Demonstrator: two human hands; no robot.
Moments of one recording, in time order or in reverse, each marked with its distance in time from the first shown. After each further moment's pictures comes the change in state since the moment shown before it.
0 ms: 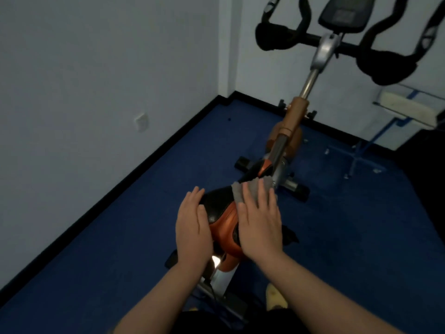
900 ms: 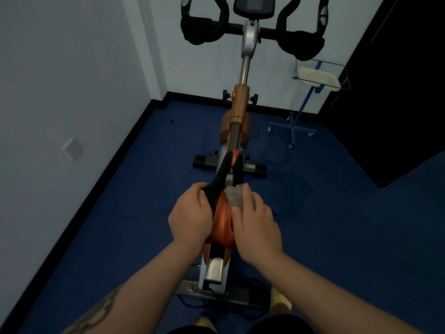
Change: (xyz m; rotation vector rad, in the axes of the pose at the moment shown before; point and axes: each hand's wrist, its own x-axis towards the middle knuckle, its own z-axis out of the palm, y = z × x) left_hand 0.058 0.020 -0.002 0.267 -0.342 0.101; right_hand -0.028 -0.026 0.013 0.069 0.108 0.348
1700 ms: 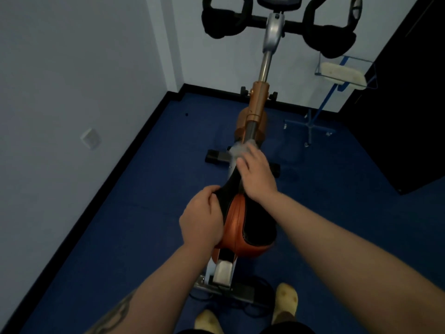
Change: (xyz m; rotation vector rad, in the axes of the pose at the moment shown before) left_hand -0.001 0.000 -0.002 -0.049 0.000 -0.040; right_hand 0.140 -0.008 0.001 0.249 0.084 -0.267
